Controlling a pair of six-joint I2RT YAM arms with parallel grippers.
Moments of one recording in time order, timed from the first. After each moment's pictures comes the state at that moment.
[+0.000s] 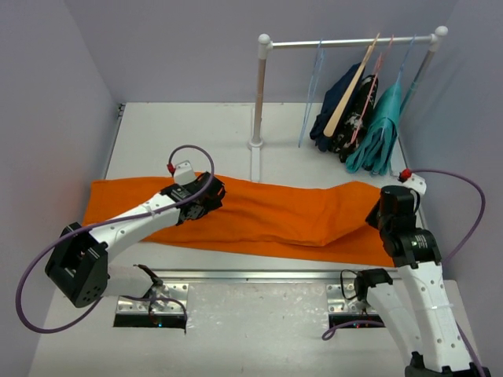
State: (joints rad) left arm -0.63 1.29 0.83 -0.71 -0.59 -1.03; right arm 0.11 0.61 0.70 -0.80 0.38 0.49
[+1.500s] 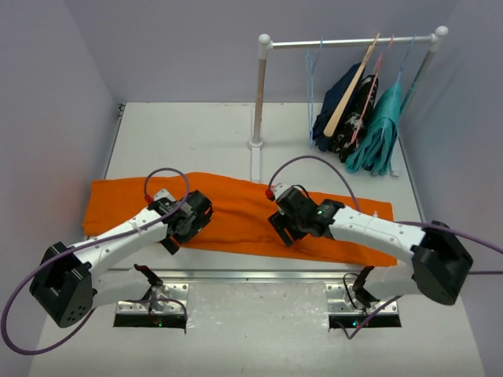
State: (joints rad) left arm -0.63 1.14 0.69 -0.95 -0.43 -1.44; right arm 0.86 1.33 0.74 -0.50 0.19 0.15
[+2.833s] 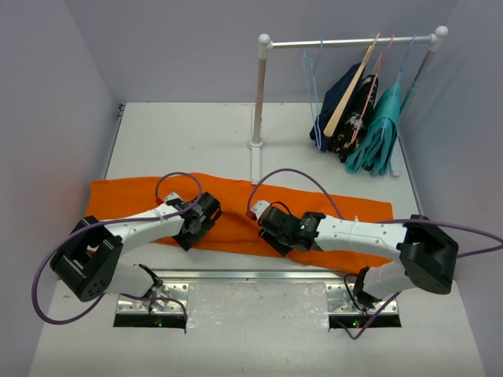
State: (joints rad) left arm -0.63 1.34 0.64 -0.72 -0.42 -1.48; right arm 1.07 1.41 0.75 -0.48 0.29 0.11
